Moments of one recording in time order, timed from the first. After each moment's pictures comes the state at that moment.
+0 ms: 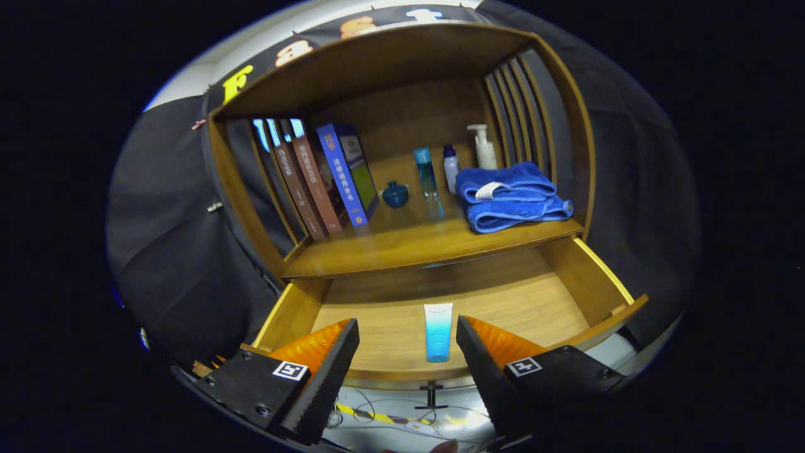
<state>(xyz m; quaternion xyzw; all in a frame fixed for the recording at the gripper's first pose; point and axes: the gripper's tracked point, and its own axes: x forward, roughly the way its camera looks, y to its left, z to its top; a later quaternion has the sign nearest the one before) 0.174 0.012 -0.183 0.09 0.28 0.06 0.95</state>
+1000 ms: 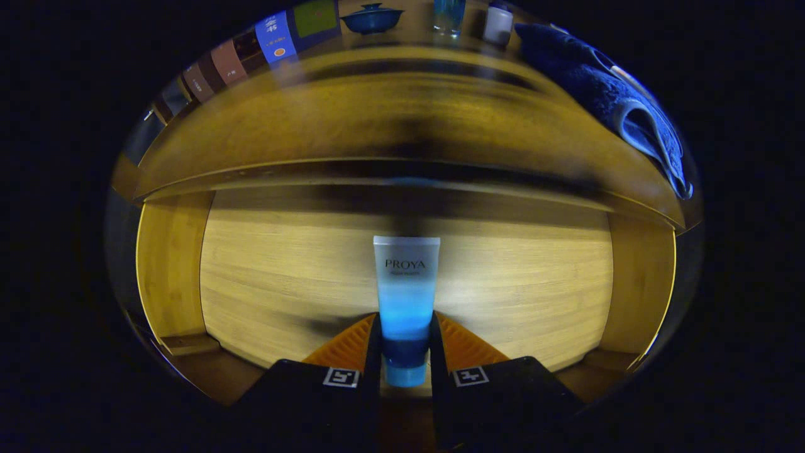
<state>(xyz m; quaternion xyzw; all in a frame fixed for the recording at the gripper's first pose) 0.226 0.011 -0.333 -0.03 0.59 0.03 0.81</state>
